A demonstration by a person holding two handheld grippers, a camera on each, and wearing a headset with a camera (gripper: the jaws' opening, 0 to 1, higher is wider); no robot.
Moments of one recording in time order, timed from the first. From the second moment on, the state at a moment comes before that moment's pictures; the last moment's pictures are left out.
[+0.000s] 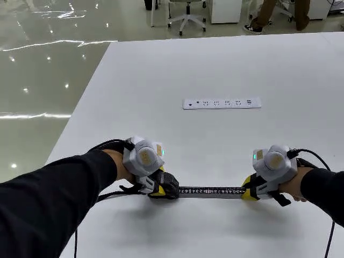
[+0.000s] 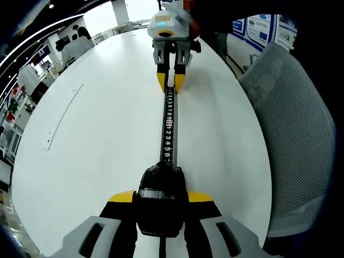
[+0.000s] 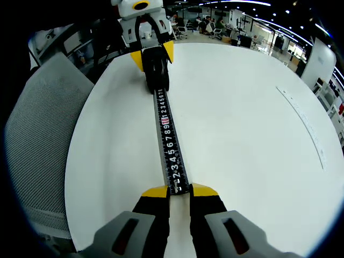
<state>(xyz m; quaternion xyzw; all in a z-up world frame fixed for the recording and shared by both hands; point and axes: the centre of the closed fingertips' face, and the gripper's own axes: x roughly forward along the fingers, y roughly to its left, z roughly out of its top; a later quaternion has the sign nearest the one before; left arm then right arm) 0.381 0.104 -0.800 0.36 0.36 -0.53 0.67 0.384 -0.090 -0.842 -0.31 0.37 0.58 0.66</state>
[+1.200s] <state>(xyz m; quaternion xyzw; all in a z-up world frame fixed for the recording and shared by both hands) 0.381 0.104 -0.800 0.36 0.36 -0.53 0.68 0.387 -0.121 -0.841 -0.31 0.38 0.56 0.66</state>
